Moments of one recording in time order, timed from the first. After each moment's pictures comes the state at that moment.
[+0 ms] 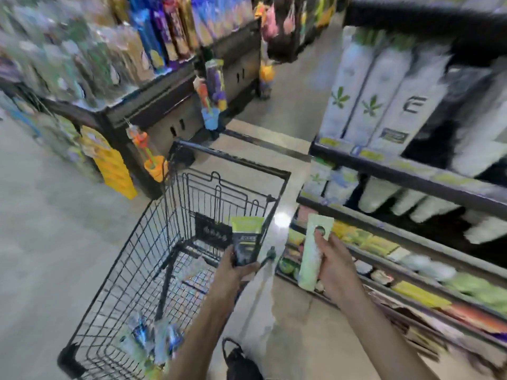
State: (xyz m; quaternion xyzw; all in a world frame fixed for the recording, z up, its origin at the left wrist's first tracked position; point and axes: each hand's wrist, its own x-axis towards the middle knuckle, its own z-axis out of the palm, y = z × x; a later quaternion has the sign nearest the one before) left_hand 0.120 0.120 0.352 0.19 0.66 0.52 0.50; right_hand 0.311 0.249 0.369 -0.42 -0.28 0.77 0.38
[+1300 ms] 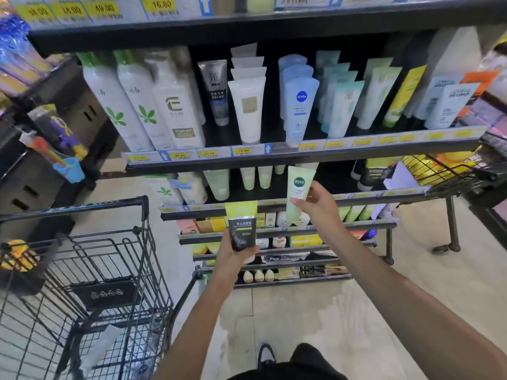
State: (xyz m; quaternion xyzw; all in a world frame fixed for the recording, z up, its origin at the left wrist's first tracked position) left_hand 0.371 0.253 0.343 0.40 0.56 0.41 0.59; right_hand 0.607 0.323 0.391 -0.58 -0.45 0.46 0.50
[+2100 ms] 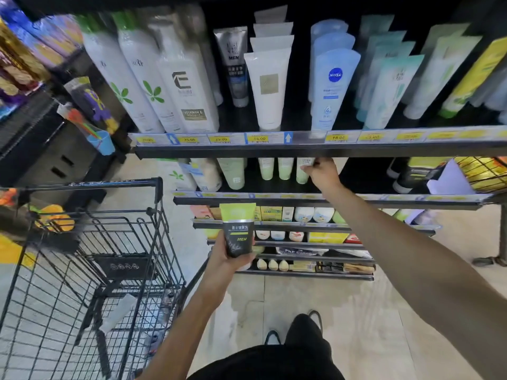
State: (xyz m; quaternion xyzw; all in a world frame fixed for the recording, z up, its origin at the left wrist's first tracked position) left_hand 0.348 0.241 0.336 0.40 0.60 0.41 0.56; right_hand 0.601 0.484 0.330 -0.67 -0.50 0.40 0.38
